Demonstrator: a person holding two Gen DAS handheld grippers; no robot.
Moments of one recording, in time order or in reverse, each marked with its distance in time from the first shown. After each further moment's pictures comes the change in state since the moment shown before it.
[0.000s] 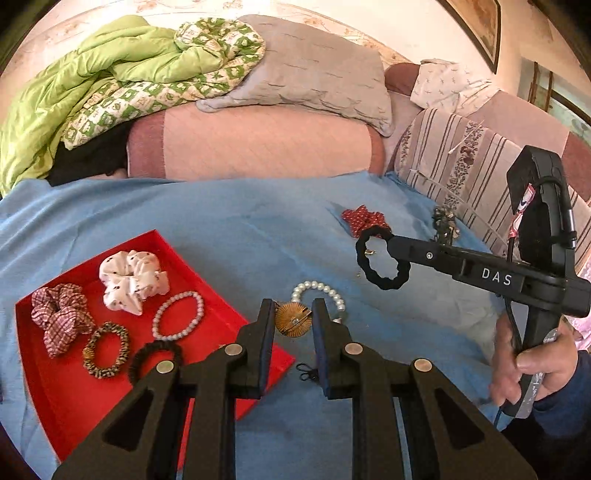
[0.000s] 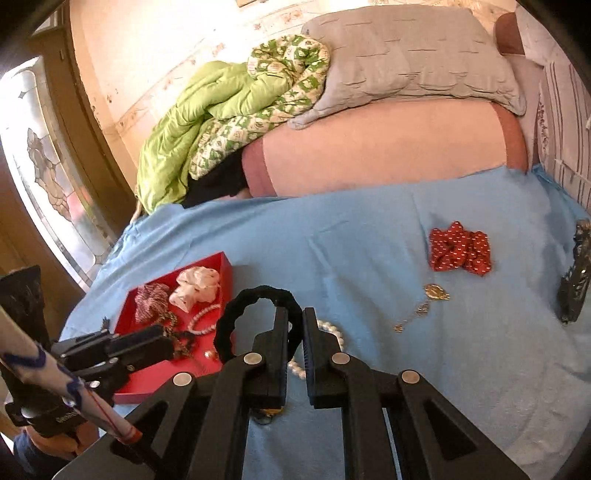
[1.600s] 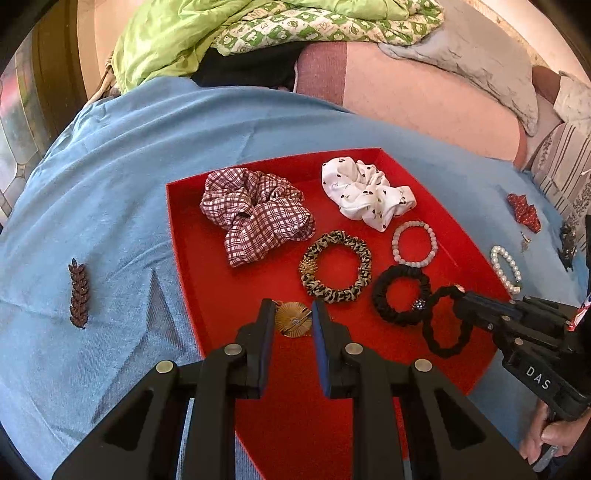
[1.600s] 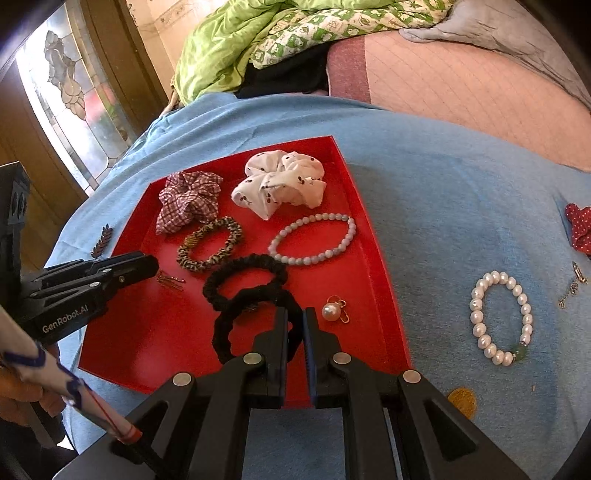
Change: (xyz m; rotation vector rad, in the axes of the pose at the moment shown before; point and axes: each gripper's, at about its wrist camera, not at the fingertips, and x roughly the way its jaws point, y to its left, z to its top) left arm -0.016 0.151 -0.054 -0.262 0.198 0.394; right arm 0.129 0.122 -0.059 -0.192 0.291 0.049
